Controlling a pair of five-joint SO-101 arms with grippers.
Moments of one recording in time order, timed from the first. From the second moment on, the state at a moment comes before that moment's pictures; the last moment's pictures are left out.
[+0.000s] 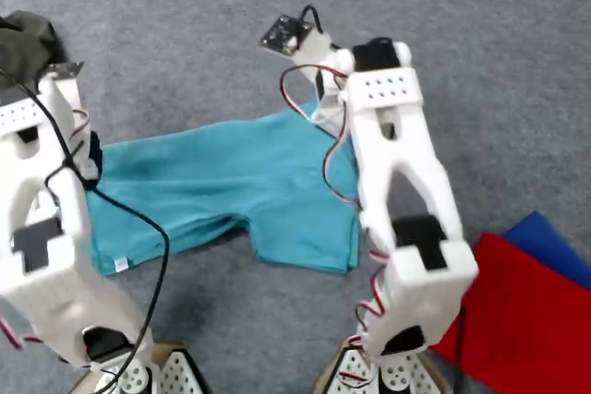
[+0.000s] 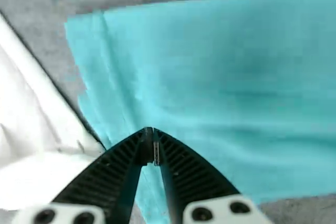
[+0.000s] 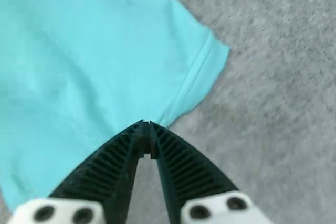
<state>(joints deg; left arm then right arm) -26.1 13.2 4.7 80.4 -26.0 -13.4 18.5 -15.7 81.5 35.0</state>
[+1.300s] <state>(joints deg) -27.0 -16.5 34.1 74.3 -29.4 -11.2 55.5 -71.5 101.1 31.1</state>
